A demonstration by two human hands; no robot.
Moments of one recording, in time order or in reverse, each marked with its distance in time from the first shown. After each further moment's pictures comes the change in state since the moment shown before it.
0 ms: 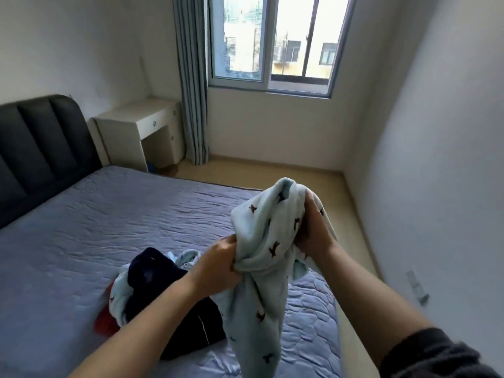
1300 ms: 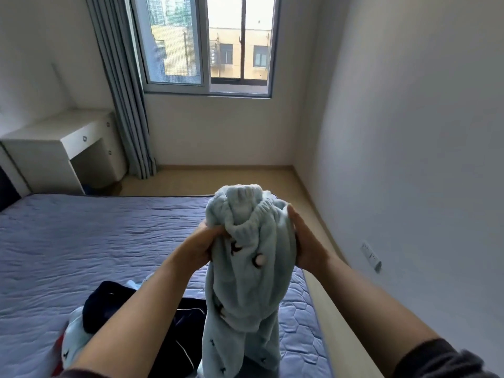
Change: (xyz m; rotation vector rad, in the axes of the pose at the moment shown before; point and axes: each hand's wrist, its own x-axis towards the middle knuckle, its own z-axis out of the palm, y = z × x) left_hand 0.083 -0.023 -0.002 -1.260 -0.222 -0.433; right_hand -0.035 0.004 -0.020 -0.047 -0.072 -0.028
